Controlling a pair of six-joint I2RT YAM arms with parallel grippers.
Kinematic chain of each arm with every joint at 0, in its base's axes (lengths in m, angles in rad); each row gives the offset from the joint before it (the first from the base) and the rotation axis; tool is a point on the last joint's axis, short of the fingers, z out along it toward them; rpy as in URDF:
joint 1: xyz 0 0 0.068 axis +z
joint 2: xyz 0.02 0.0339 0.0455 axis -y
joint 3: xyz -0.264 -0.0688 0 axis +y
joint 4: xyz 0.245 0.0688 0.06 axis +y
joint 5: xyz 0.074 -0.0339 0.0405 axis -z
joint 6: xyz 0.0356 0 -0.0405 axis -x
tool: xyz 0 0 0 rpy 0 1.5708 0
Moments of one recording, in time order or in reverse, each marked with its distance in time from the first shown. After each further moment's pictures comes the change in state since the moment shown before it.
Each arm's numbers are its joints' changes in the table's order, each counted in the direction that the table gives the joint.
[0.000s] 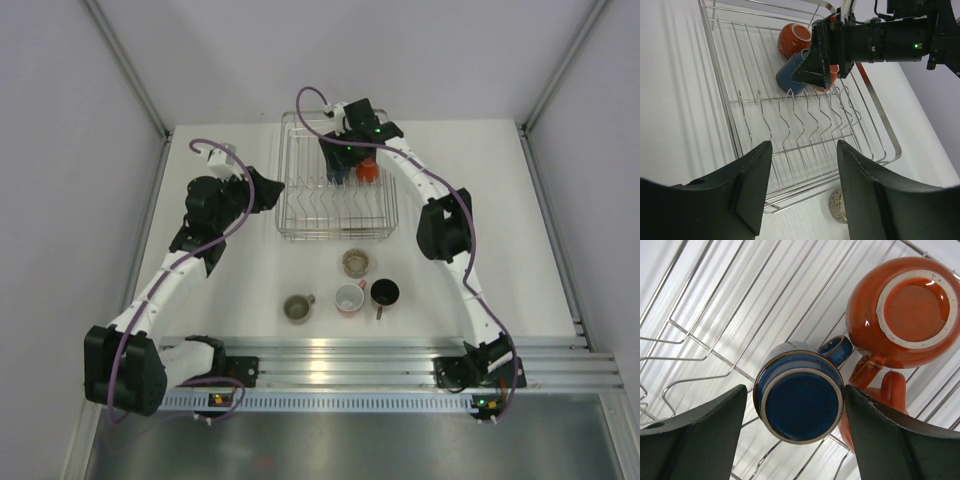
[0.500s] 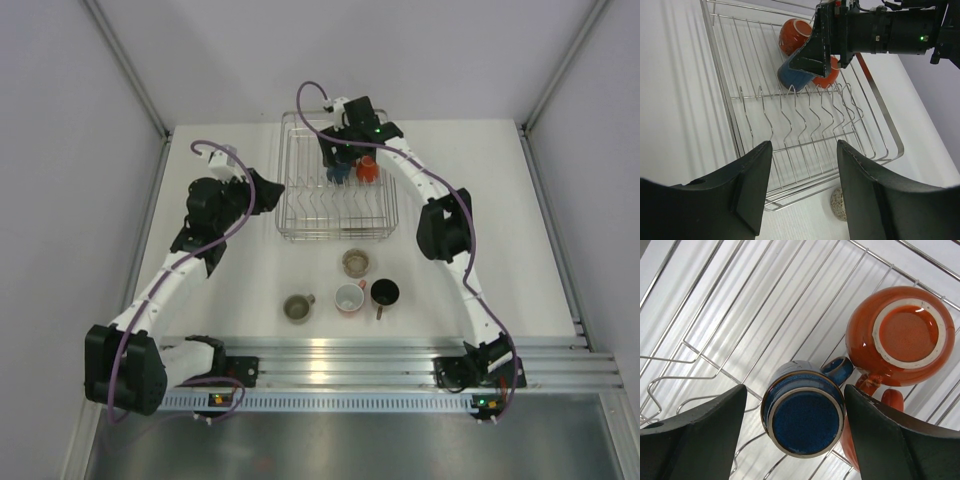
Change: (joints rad) left arm 0.000 -0.003 0.014 -0.006 0.000 0.000; right arm 0.001 0.000 0.002 -0.078 -0.010 -0.025
